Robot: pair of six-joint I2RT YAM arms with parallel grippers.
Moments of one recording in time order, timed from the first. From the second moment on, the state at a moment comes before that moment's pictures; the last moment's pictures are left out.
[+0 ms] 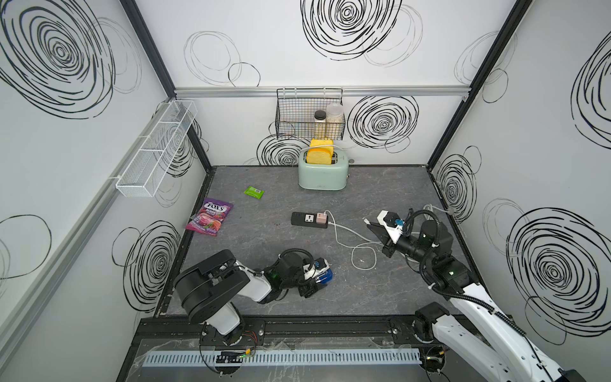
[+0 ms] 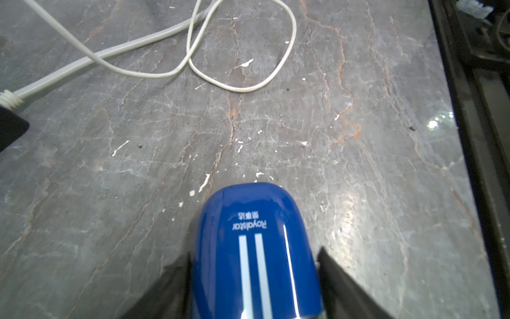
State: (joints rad) left arm -0.83 1.58 0.28 0.68 0.32 0.21; right arm 0.42 0.70 0.59 -0.14 -0.42 -0.27
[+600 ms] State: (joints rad) left arm -0.82 1.64 0.34 0.68 0.33 0.20; right arm 0.42 0.70 0.59 -0.12 -0.43 -0.27
